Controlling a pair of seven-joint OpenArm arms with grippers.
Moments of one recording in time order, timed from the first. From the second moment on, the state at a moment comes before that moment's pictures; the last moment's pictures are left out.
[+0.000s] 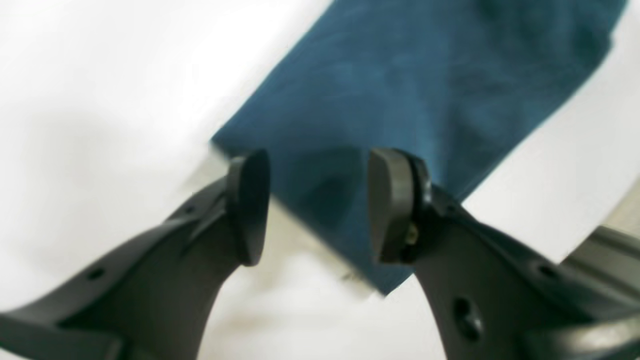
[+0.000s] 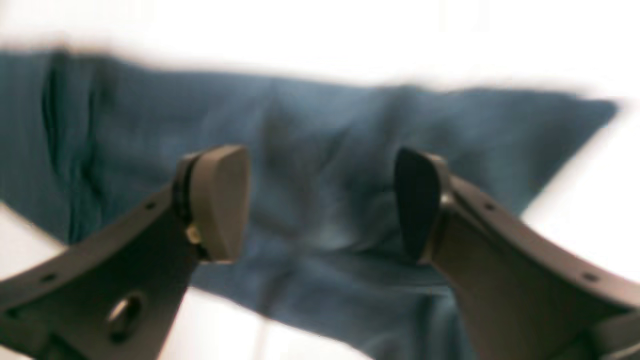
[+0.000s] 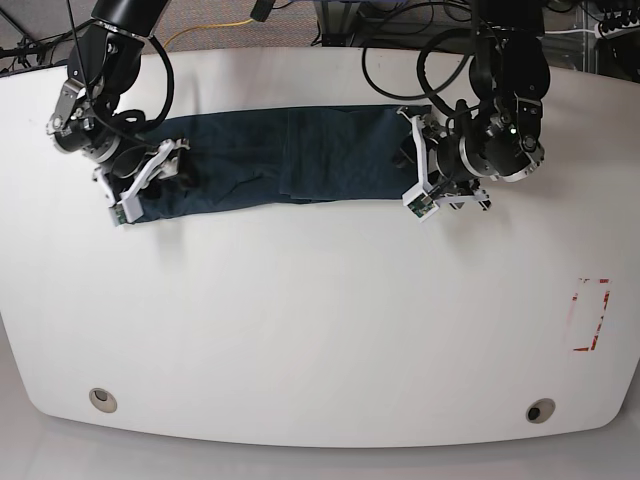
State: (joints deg) left arm 4.9 -8.5 -0.4 108.9 -21.1 -42.8 73.8; right arm -4.8 10.1 31.0 97.9 35.3 40.9 -67.3
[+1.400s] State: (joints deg) left arm 7.6 -9.0 -3.5 99.1 -21.7 -42.8 65.9; right arm -0.8 9.0 41.7 79.9 41.4 40.9 -72.0
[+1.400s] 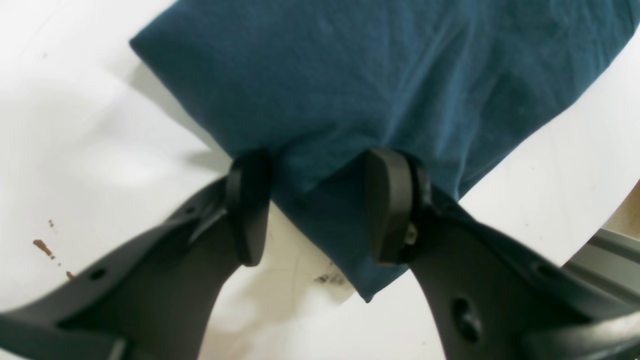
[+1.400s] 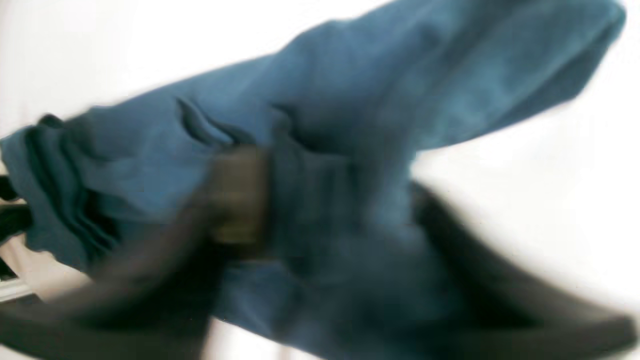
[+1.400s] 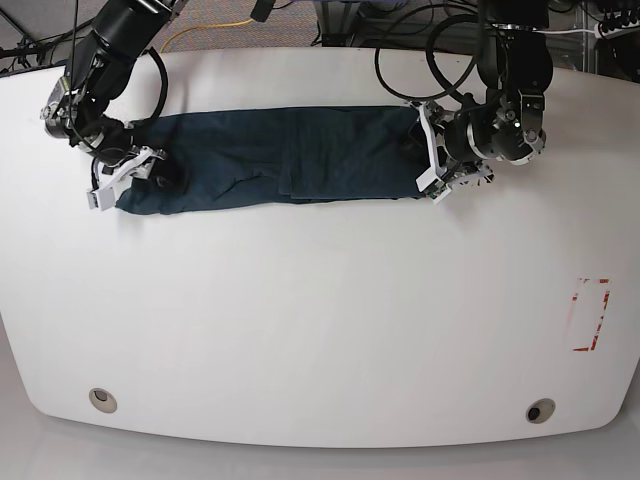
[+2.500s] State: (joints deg) left arm 0.5 0.8 -3.2 82.1 -26.0 -43.6 59.9; right arm -9.4 -1.6 32.1 112.4 53.8 40.9 -81.6
